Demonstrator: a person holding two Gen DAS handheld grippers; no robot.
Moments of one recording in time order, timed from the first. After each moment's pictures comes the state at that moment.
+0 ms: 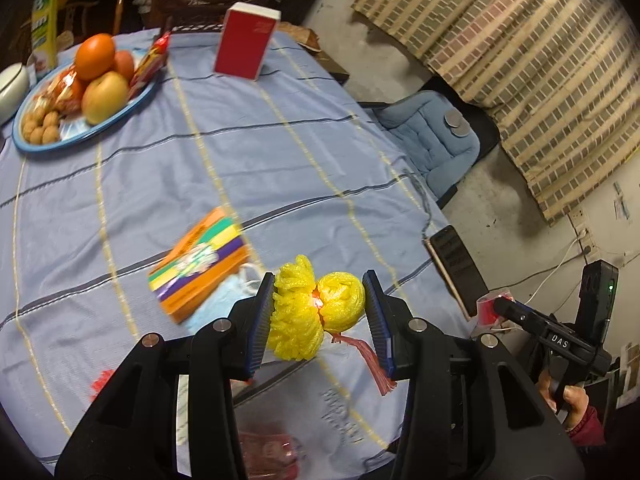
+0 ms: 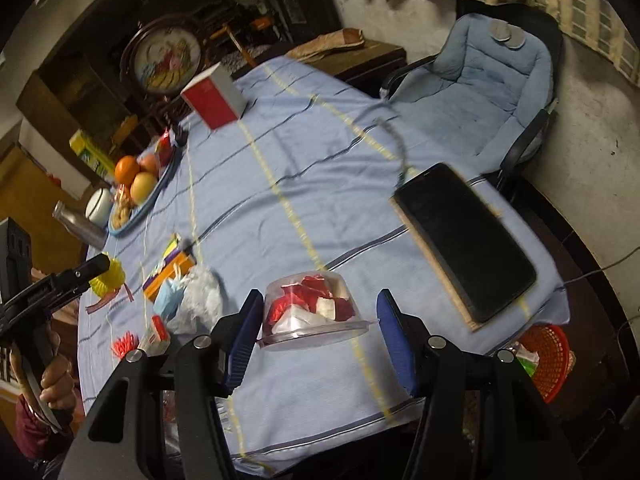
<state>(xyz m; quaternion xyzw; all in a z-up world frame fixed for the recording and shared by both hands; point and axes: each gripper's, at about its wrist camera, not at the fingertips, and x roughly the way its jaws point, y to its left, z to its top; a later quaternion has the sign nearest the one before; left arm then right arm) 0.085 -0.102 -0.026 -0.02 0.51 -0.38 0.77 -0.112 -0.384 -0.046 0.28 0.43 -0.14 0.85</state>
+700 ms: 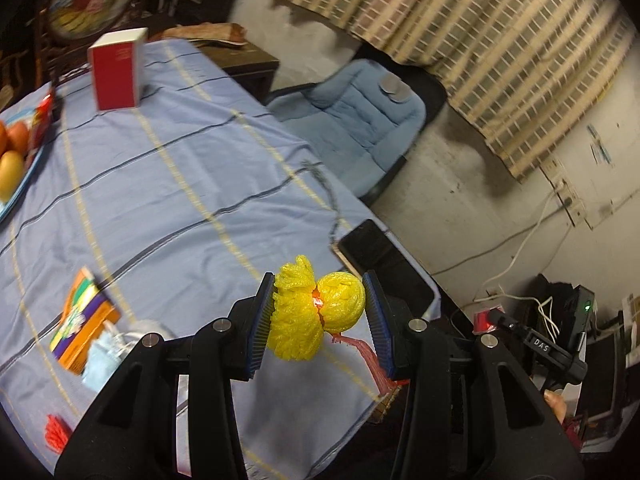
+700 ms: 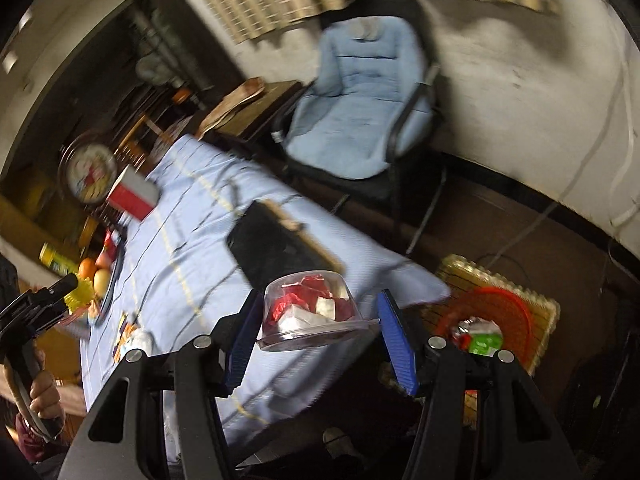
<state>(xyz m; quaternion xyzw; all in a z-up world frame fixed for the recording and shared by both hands) 0.038 -0.250 -0.001 0.05 0.49 -0.46 0.73 -0.269 -0.502 -0.082 0.39 0.34 -0.27 0.81</state>
